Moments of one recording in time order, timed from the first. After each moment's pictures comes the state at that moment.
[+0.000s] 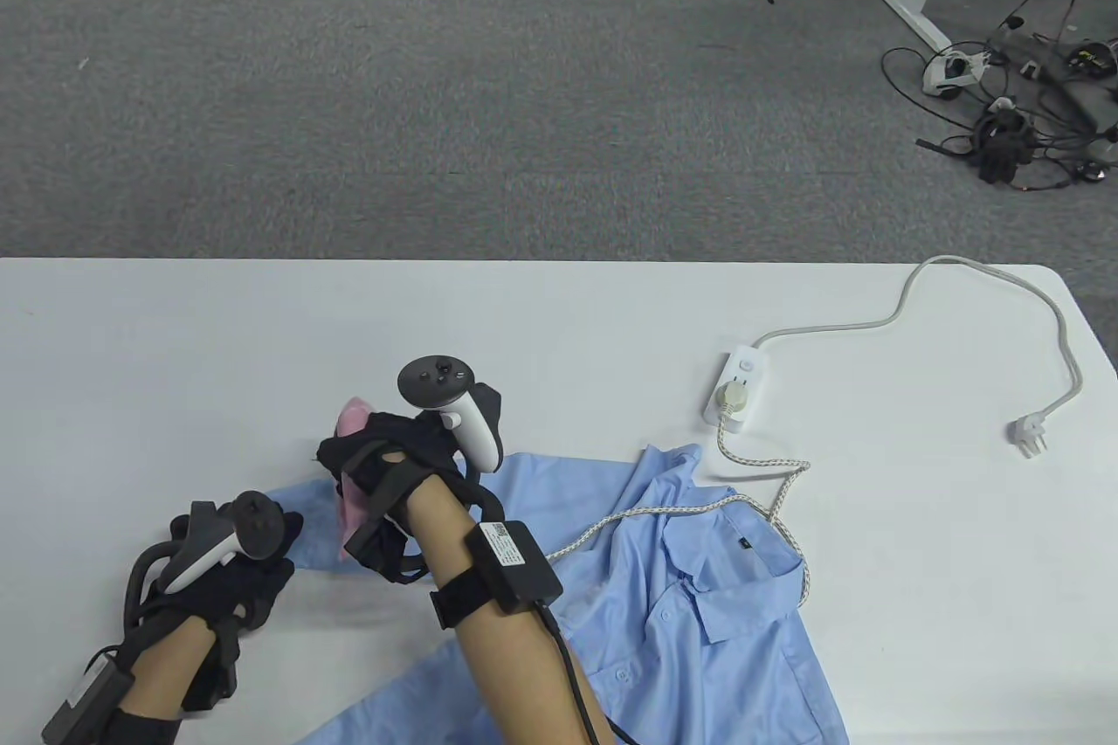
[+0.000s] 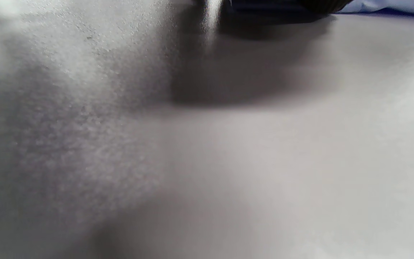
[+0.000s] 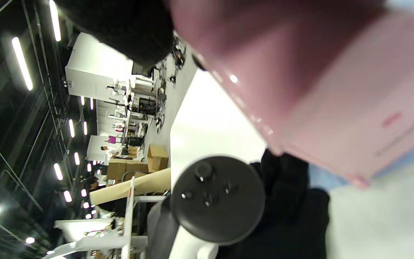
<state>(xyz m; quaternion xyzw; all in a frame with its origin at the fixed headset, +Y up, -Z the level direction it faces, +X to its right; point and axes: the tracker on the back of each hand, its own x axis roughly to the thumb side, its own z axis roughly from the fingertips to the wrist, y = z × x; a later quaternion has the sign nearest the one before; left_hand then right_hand) -0.347 -0.800 -0.310 -0.27 0.08 0.03 0.96 -0.135 -0.695 -0.391 0.09 0.35 0.78 0.51</state>
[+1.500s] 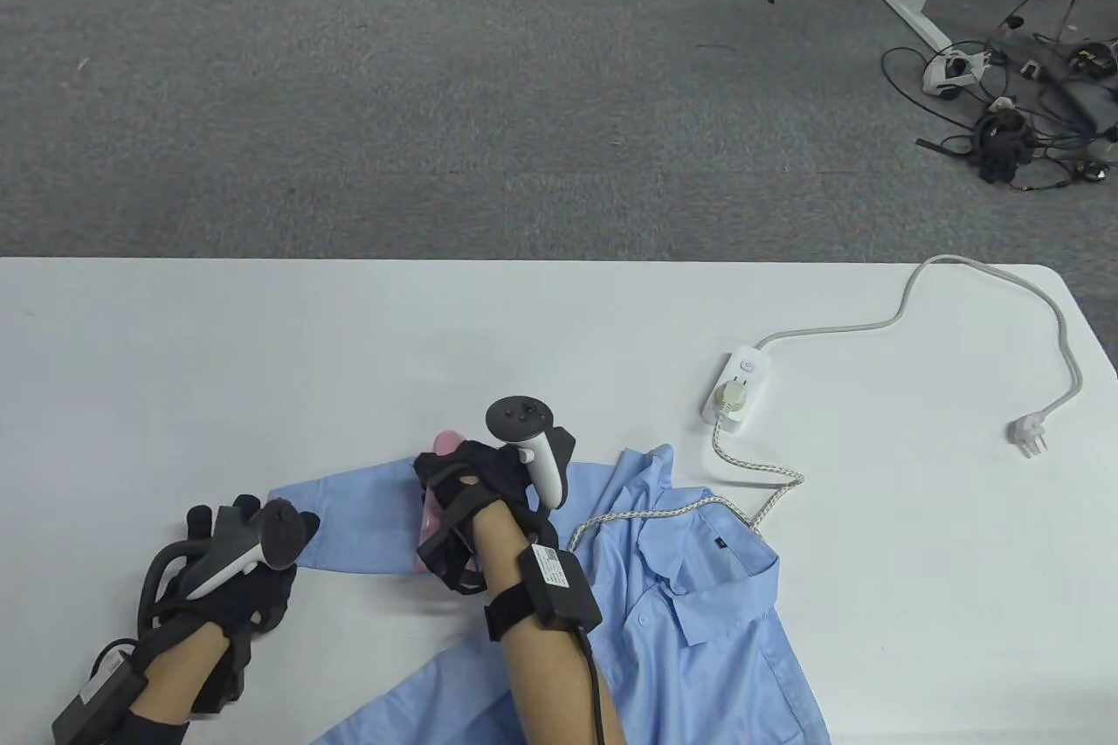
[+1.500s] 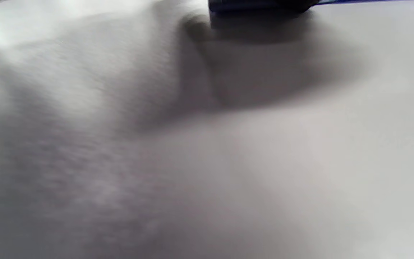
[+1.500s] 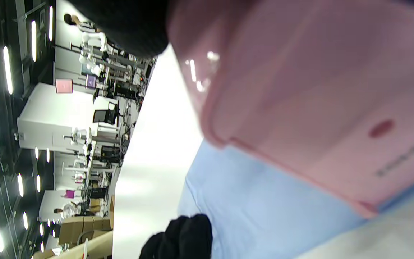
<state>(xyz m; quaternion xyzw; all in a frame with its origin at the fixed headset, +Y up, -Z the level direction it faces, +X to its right) -0.331 -0.796 -0.307 -0.24 0.07 -0.04 0.97 -0.067 -0.767 -0.406 -0.02 0.30 0.81 0.50</state>
